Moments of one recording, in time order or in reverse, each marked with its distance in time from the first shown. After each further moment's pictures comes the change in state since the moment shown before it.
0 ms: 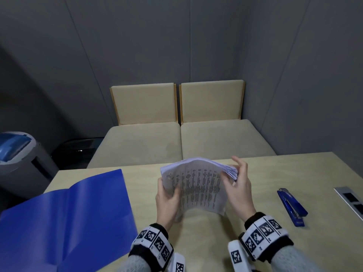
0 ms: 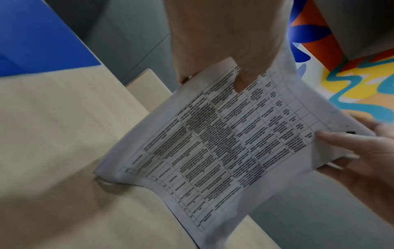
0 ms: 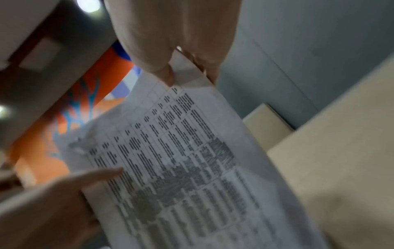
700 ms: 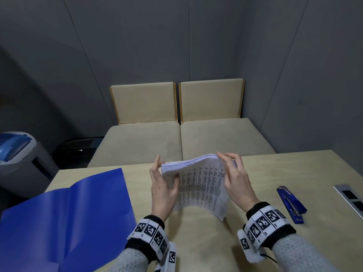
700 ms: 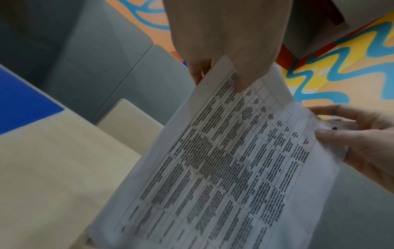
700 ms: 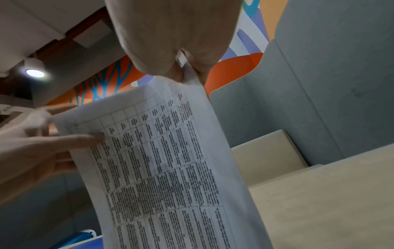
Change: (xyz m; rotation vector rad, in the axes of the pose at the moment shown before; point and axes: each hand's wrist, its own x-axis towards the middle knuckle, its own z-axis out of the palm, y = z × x) left_hand 0.016 0.018 -0.009 0.401 0.048 0.395; right_hand 0.015 -0.008 -0.006 -0.470 -0.139 -0.388
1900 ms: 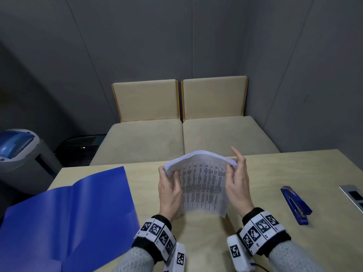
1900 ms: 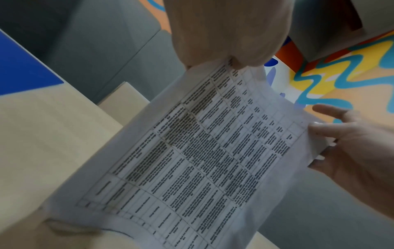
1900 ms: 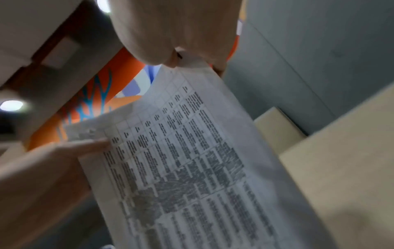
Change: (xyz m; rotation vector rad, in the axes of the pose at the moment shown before) left_hand -0.002 0.003 0.013 -0.171 0.034 -0.128; right_hand -0.008 -0.008 0.020 0.367 0.137 0.288
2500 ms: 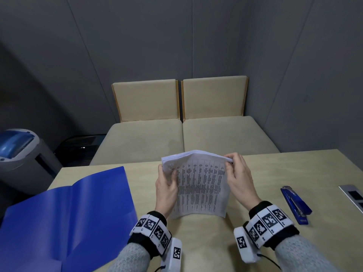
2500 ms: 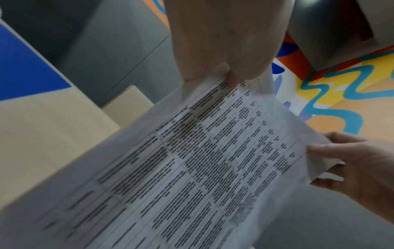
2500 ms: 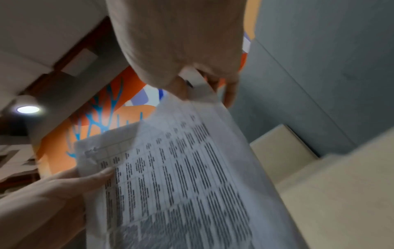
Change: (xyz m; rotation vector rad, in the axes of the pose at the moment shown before) left_hand 0.010 -0.003 -0.009 -0.068 -0.101 -0.070; right_hand 0.020 -0.004 -0.013 -0.263 -0.110 -0.073
